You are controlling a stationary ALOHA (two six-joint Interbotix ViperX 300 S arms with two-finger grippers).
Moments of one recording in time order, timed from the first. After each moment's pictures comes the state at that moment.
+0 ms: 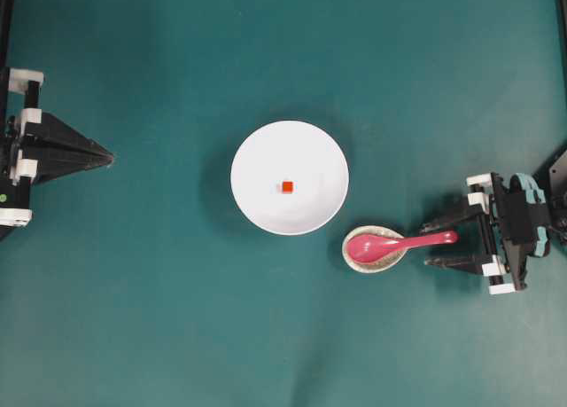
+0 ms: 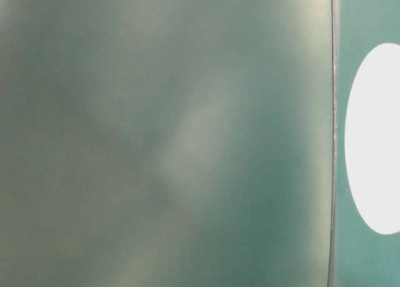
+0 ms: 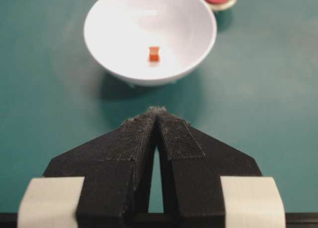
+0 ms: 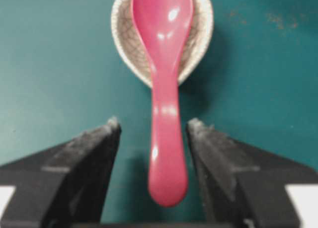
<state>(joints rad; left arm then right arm) 0.02 -0.97 1.16 0.01 0.08 0.01 0.41 0.18 1.43 0.29 -1.23 0.08</state>
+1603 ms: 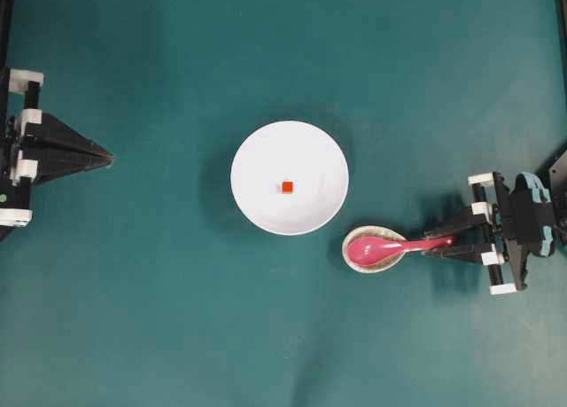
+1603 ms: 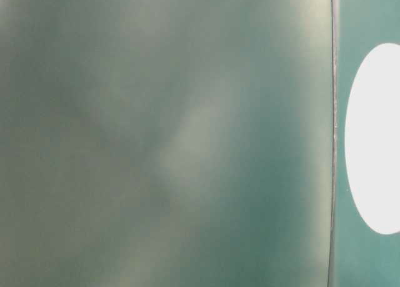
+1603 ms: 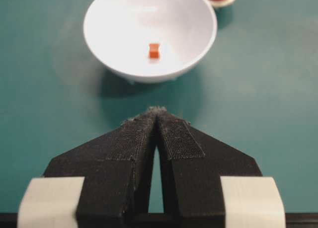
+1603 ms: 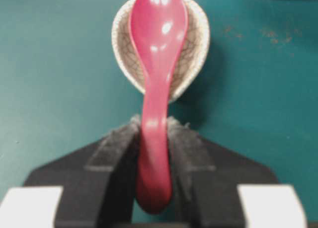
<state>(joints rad) 0.02 -0.97 1.16 0.01 0.09 0.01 0.42 0.18 1.43 0.31 -1.27 0.08</state>
